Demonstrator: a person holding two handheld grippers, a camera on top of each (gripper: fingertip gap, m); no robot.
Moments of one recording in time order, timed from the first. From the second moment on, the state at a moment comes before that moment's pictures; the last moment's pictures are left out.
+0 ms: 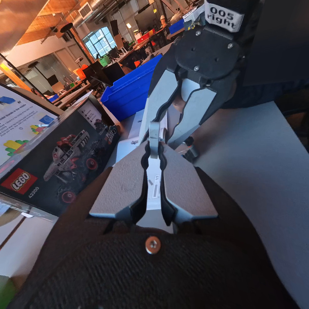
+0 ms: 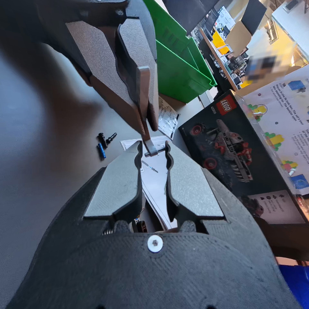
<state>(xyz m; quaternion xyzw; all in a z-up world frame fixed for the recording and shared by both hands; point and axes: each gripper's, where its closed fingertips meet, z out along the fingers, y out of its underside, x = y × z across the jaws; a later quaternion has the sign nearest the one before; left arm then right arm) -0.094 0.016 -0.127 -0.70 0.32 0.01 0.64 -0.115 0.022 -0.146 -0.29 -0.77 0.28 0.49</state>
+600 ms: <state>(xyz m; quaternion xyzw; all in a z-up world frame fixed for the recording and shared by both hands) -0.110 0.013 -0.101 -0.67 0.28 0.01 0.69 -0.110 0.041 -0.129 -0.32 -0.74 0.31 0.49</state>
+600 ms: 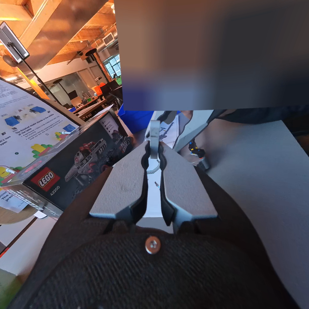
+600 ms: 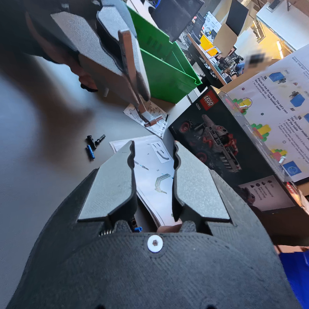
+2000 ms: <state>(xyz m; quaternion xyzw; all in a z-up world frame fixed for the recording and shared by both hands) -0.161 0.018 -0.077 -0.66 0.17 0.08 0.73 -0.103 0.083 -0.088 -0.40 -0.64 0.39 0.52</state>
